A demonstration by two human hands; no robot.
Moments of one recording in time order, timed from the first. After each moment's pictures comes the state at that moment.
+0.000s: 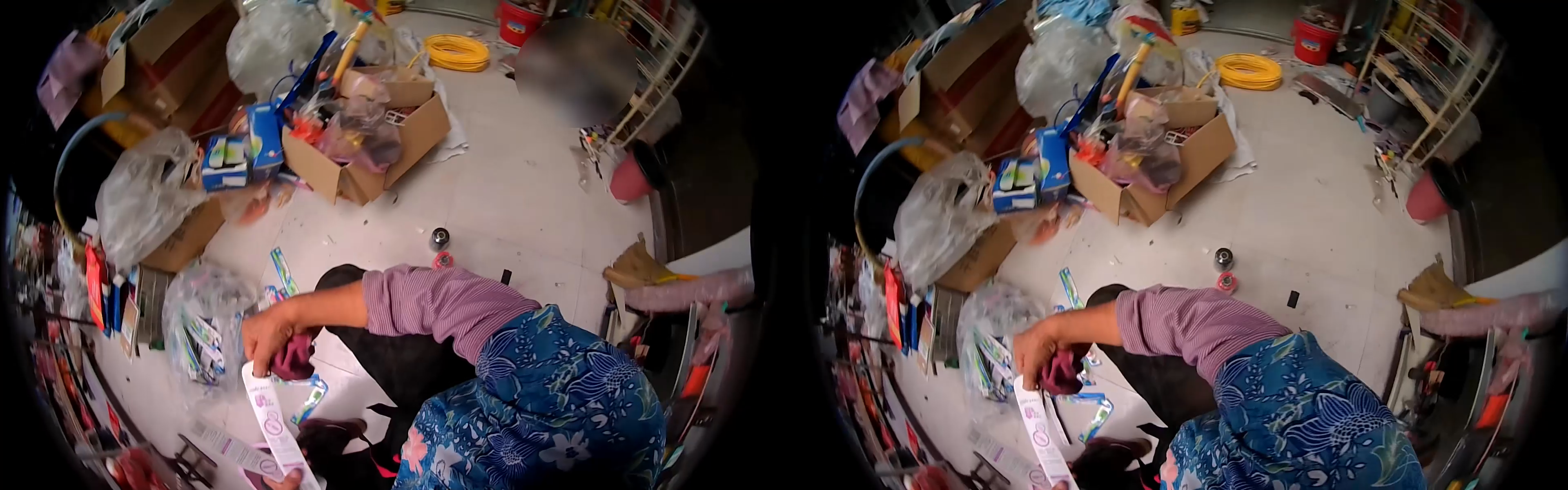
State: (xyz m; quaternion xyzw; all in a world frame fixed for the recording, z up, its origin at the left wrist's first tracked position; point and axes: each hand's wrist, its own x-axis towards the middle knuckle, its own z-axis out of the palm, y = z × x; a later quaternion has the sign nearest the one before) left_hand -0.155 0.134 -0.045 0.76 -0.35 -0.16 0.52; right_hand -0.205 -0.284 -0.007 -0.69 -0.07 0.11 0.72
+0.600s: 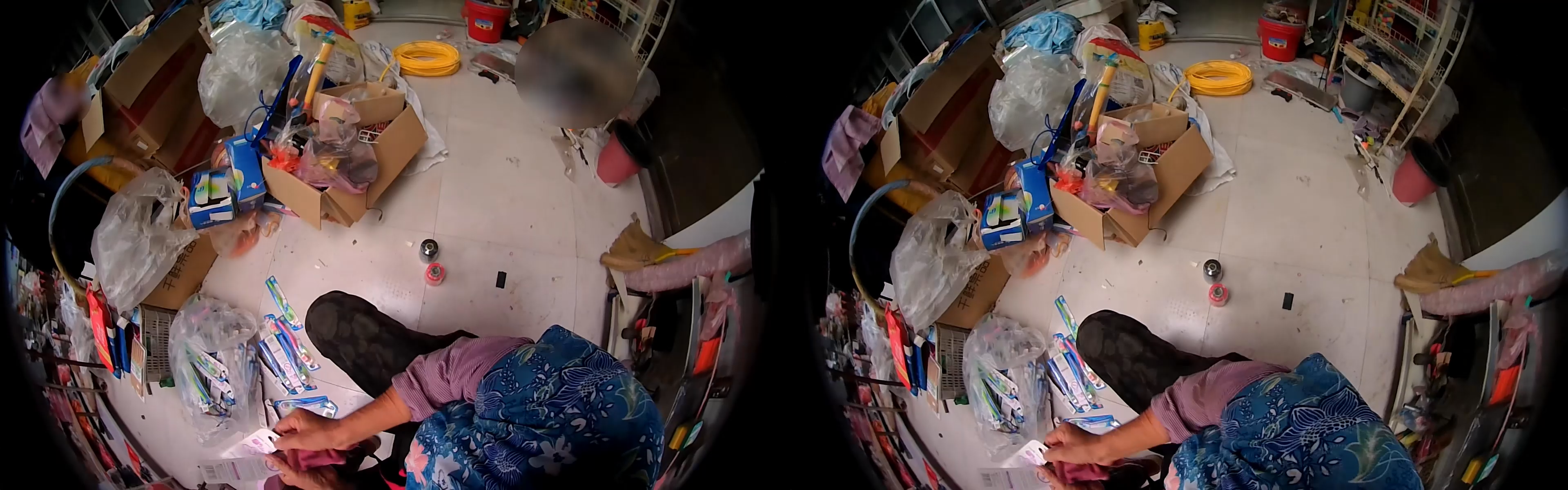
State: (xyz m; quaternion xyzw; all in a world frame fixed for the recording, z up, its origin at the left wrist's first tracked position) left_hand -0.188 -0.005 -0.044 0.68 0.01 -0.16 0.71; right_hand -0.257 -0.134 -0.018 -0.41 0.12 -0.14 0.89
